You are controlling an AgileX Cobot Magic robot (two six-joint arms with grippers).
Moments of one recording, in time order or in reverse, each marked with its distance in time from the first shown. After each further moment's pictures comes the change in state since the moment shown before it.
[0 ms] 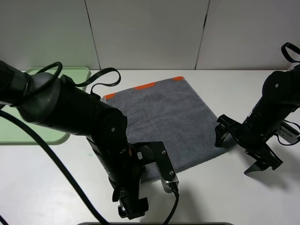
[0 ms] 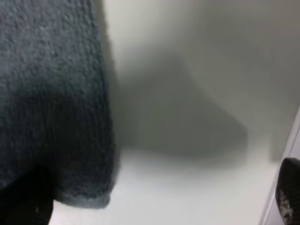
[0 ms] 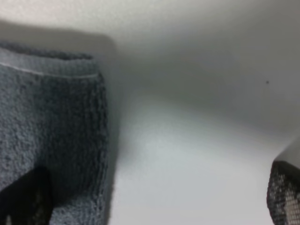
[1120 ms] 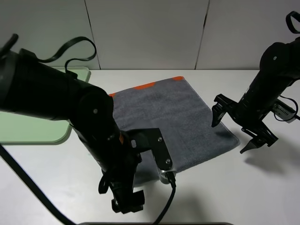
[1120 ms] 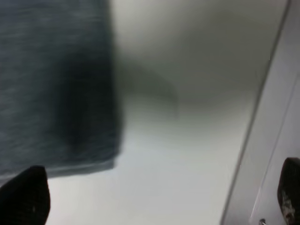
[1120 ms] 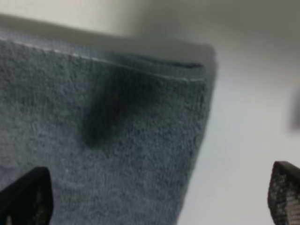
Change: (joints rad) left arm 0.008 -0.137 0.012 0.008 0.085 0.002; right arm 0.000 -0.015 -0.178 -0.011 0.162 0.030
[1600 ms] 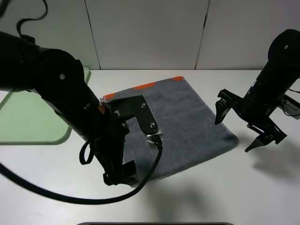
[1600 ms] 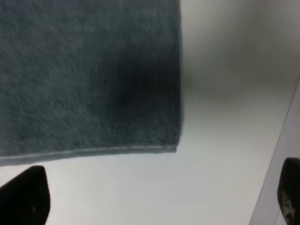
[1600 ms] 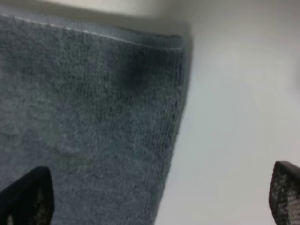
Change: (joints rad) left arm 0.120 -0.133 0.002 0.014 0.018 0.000; right arm 0.000 -0.071 -0.026 0.000 0.116 0.018
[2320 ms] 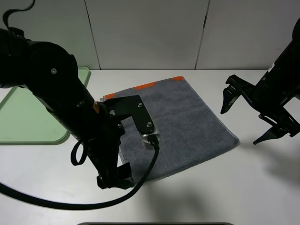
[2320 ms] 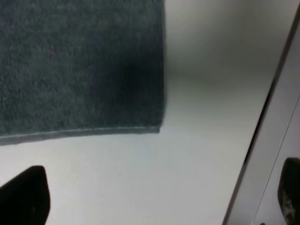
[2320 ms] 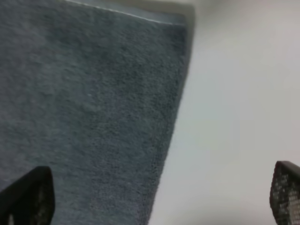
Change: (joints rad) left arm 0.001 -0.052 0.000 0.004 0.070 -0.026; right arm 0.000 -0.161 0.001 0.003 0.085 0.006
